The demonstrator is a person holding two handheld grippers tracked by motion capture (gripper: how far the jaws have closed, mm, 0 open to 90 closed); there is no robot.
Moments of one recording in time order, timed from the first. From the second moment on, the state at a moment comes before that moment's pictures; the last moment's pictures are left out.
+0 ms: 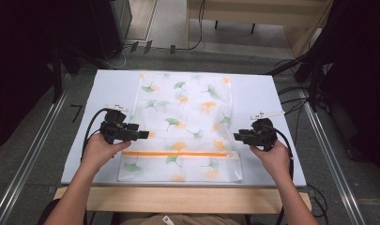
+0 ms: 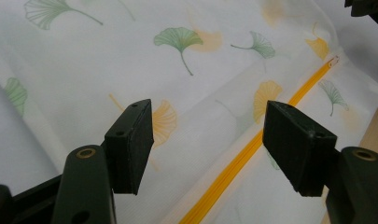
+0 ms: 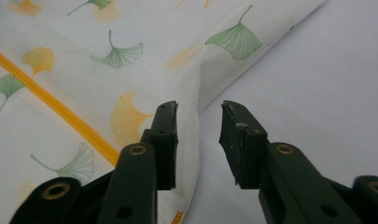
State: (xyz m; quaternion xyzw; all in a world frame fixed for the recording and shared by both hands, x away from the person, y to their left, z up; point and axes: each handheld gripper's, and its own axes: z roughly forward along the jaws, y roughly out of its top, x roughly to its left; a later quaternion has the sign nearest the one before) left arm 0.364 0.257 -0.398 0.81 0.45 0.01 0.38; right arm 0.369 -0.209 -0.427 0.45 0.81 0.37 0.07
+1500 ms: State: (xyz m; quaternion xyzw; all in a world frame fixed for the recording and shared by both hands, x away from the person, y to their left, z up) left arm 0.373 0.206 -0.410 0.84 0.40 0.00 0.38; right arm 0.356 -0.188 -0.445 0.46 0.82 0.35 0.06
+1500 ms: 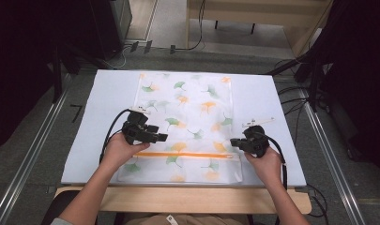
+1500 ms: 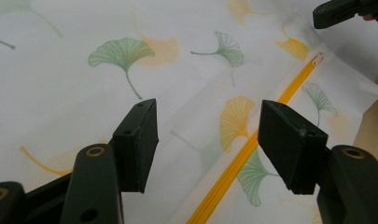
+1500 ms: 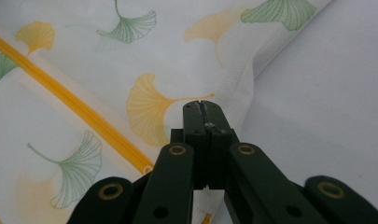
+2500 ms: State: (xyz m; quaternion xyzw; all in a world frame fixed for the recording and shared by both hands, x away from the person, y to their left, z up) left arm 0.375 0.163 -0.408 0.84 0.36 -0.03 0.39; right arm 0.313 -0.212 -0.458 0.43 0.83 0.34 0.07
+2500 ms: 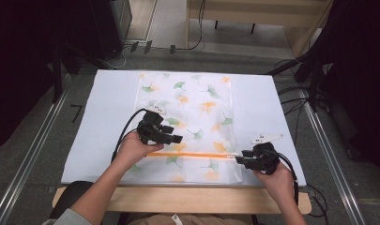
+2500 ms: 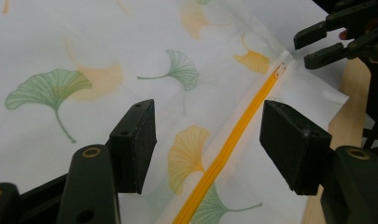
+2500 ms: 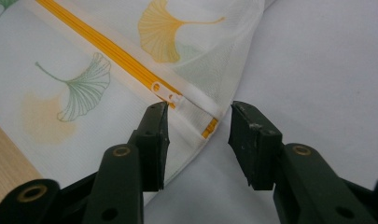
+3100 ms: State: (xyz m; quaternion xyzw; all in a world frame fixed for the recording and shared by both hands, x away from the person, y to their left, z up) left arm 0.367 0.139 -0.416 0.85 0.35 -0.05 0.39; right arm 0.320 -0.192 -0.468 0.41 0.85 0.31 0.09
